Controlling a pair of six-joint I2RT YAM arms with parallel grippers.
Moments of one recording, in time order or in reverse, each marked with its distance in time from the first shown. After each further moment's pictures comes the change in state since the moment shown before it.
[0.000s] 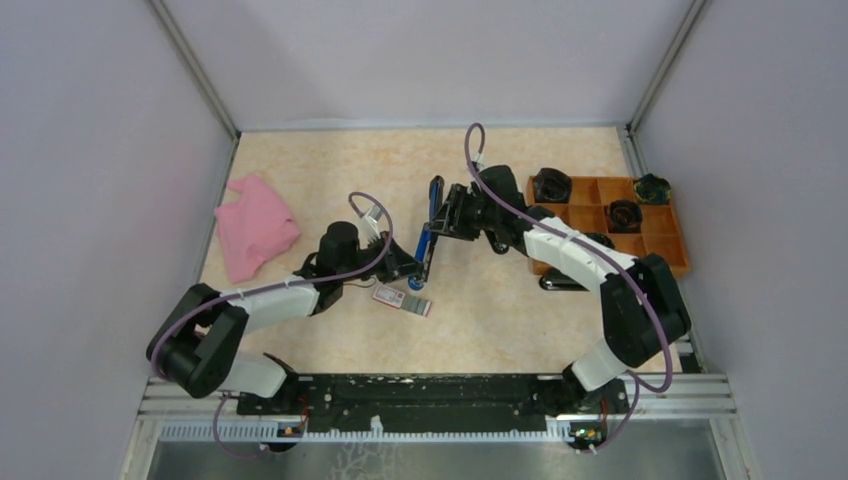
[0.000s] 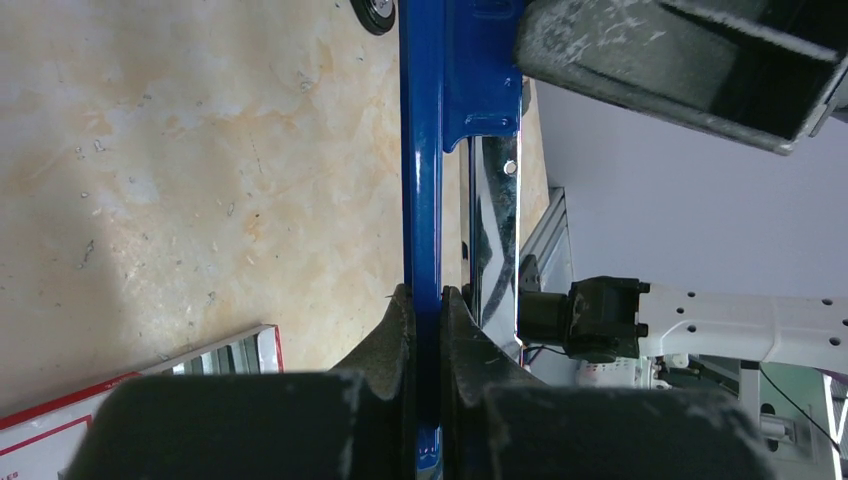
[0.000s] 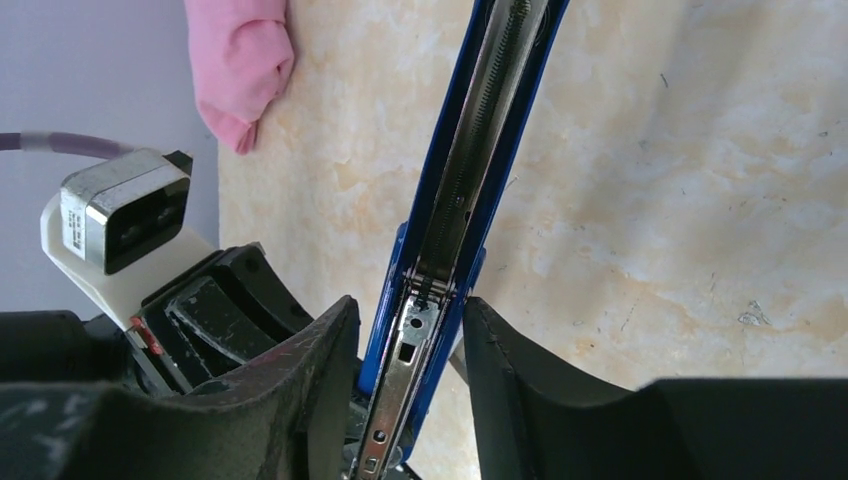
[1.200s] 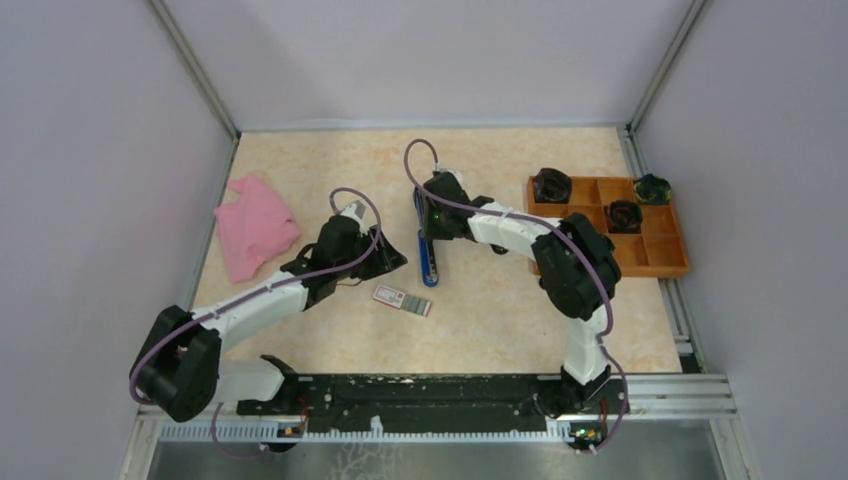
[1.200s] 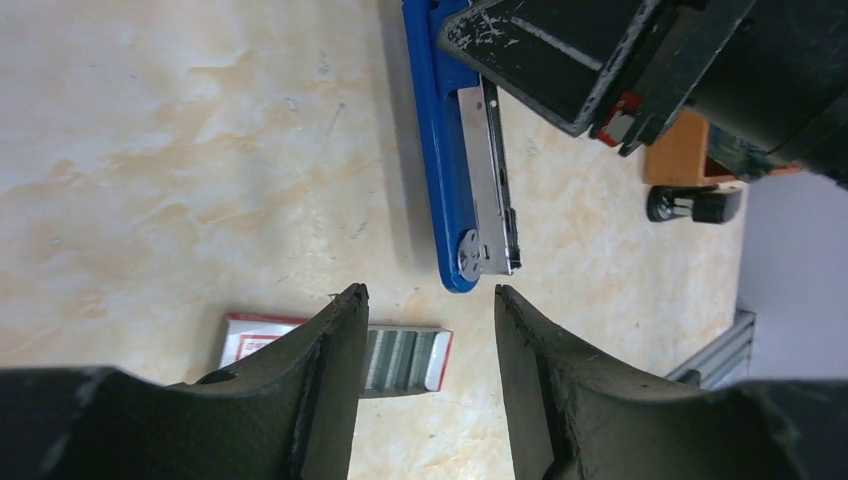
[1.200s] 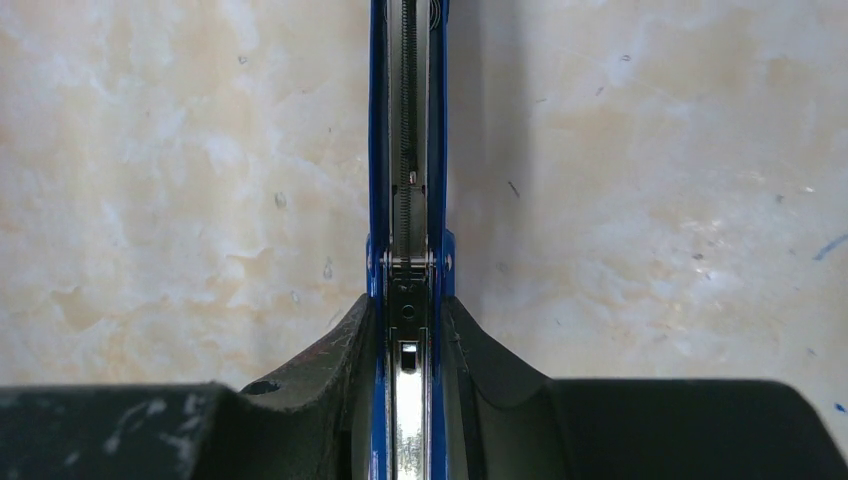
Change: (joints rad) left arm 0.002 -0.124 0.098 -0.469 -0.393 0.150; right arm 0.127 0.375 0.277 -0.161 0.425 -0.142
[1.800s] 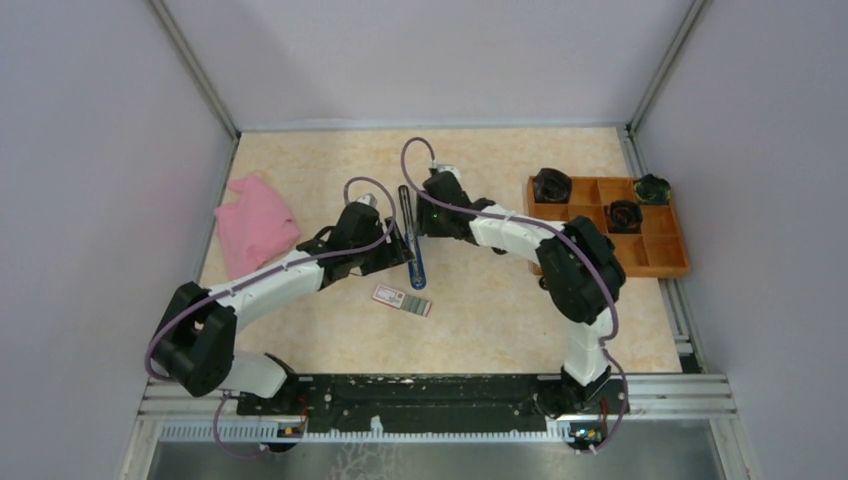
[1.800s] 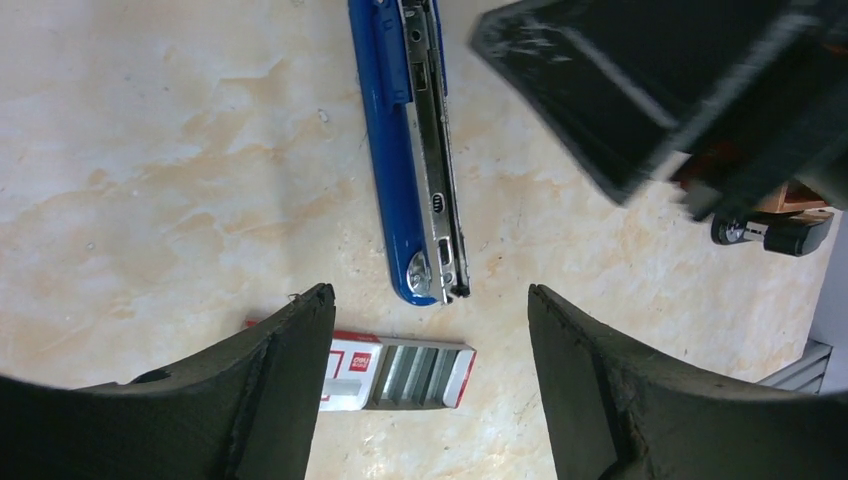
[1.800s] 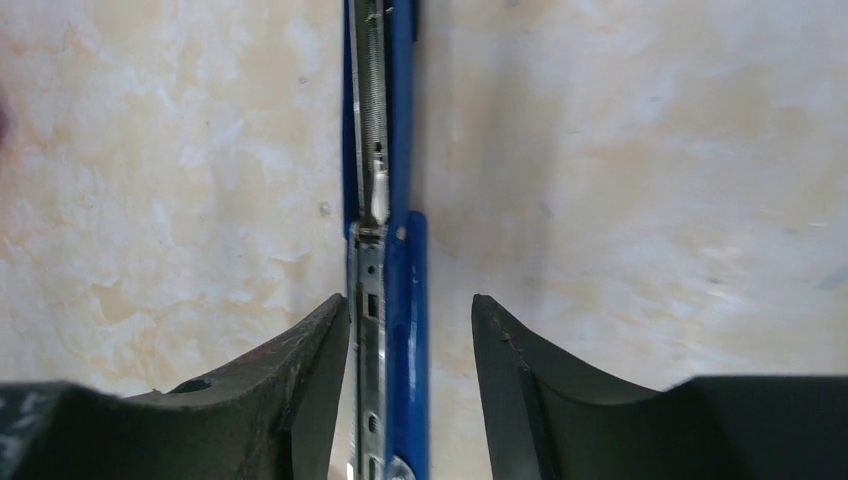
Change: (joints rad) left arm -0.032 0.122 0.179 -0.226 -0.123 0.023; right arm 0.043 0.040 0.019 0.087 0.039 -0.021
